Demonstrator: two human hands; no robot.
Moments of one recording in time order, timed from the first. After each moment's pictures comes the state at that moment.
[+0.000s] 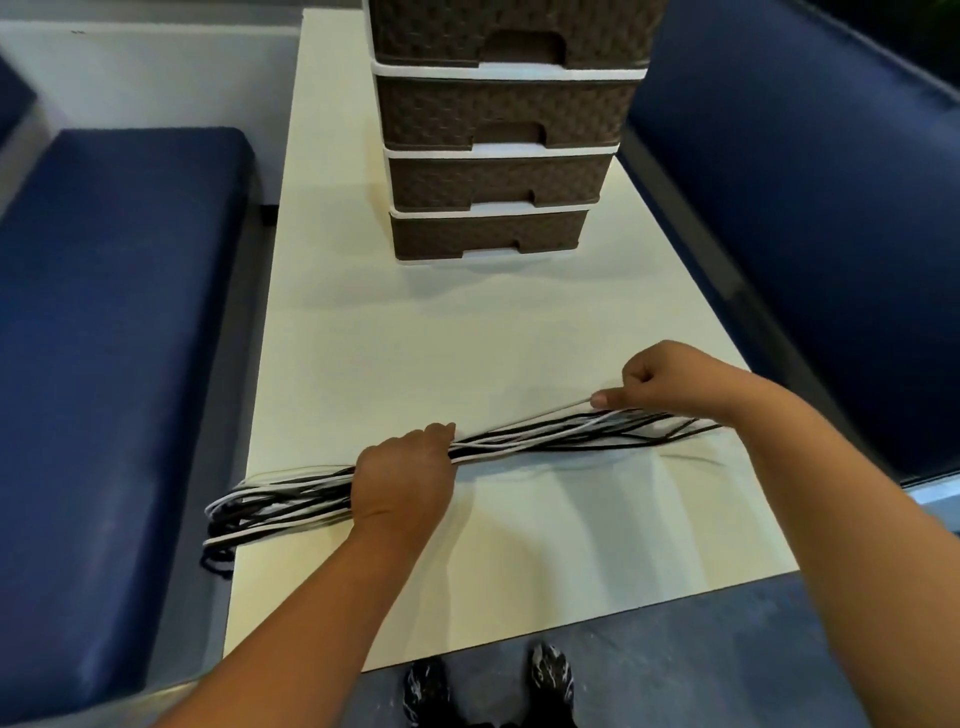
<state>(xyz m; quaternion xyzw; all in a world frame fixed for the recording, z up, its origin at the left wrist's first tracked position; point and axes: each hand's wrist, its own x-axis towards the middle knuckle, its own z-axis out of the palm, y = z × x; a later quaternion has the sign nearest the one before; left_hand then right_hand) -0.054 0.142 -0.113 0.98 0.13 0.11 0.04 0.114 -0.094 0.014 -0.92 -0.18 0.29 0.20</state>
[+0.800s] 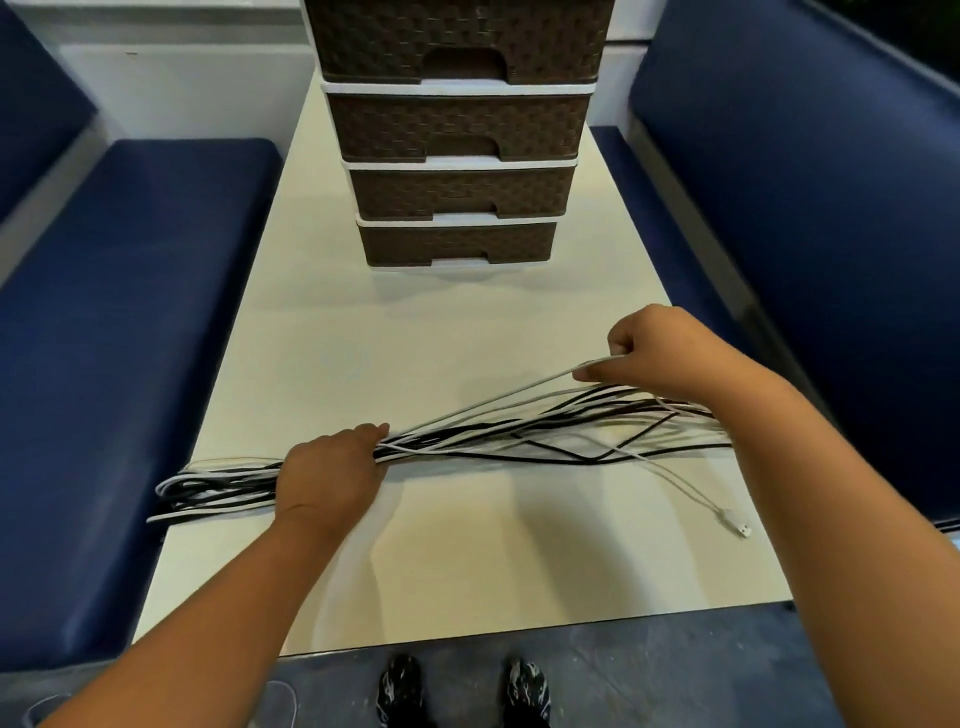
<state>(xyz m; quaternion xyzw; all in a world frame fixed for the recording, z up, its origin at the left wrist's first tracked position) -0.053 0.129 -0.093 0.97 0.23 0.03 0.05 0.153 -0.128 0.046 -0.94 -0.27 0.17 0.15</state>
